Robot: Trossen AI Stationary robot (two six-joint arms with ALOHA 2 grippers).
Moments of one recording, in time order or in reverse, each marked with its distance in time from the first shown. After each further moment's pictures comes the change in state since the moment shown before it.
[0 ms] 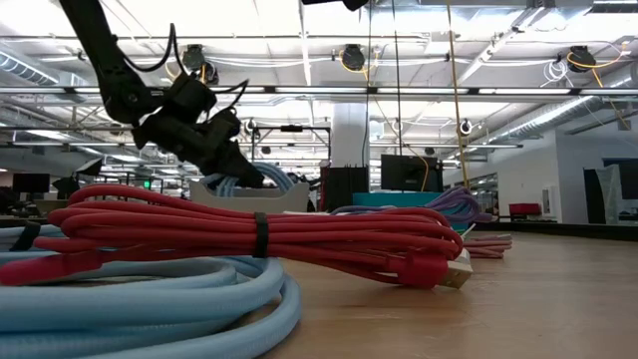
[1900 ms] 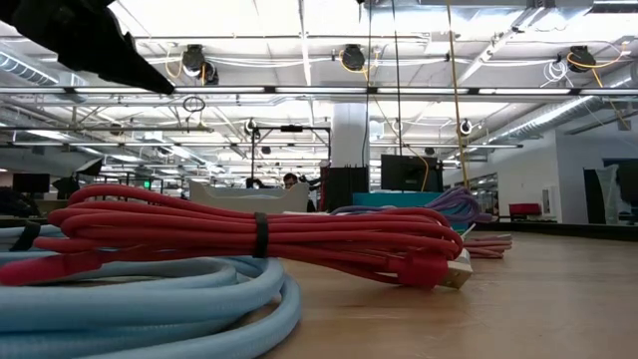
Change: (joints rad) left arm -1.285 -0.615 0.000 -0.807 -1.334 -0.340; right arm -0.248 -0.242 -0.001 0.080 0.237 -0.068
